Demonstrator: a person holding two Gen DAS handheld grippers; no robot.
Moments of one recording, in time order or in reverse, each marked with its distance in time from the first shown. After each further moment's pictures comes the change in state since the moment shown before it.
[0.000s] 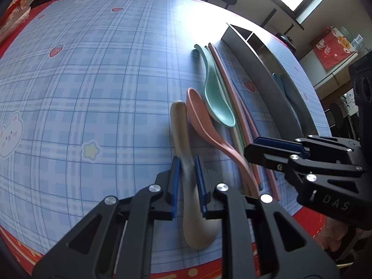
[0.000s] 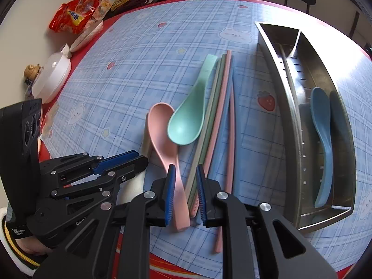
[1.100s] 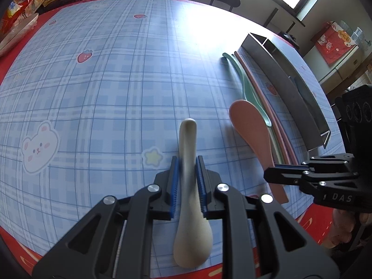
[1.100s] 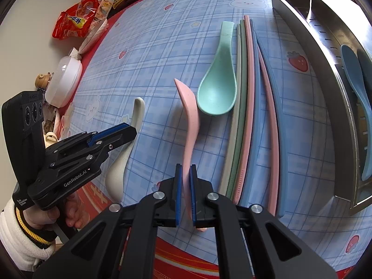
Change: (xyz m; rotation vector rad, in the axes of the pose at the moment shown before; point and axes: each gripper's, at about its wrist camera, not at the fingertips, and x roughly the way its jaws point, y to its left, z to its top) left arm -0.028 0.052 -0.007 0.053 -0.028 0.056; right arm 0.023 0.006 -0.016 0.142 0.050 0.170
